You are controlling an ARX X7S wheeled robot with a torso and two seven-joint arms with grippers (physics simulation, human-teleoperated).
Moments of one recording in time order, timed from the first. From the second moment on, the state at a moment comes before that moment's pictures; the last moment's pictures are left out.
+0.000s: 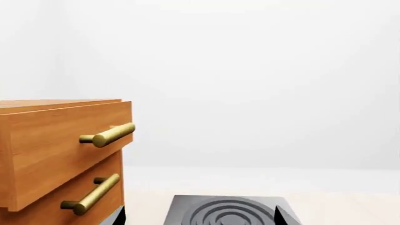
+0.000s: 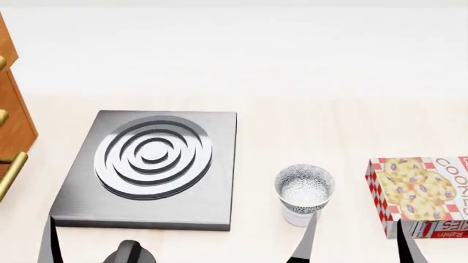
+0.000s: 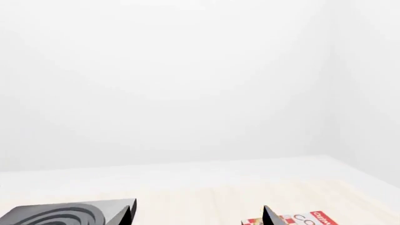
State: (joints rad) left arm 0.18 -0.19 0.07 0.69 -0.12 -0.25 -0.23; right arm -0.11 0.17 -0.05 -0.77 0.15 0.42 0.27
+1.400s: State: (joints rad) left arm 0.17 -0.23 0.10 0.68 -0.17 -0.23 -0.28; right arm -0.06 0.26 -0.05 -0.82 0.27 0.46 0.34
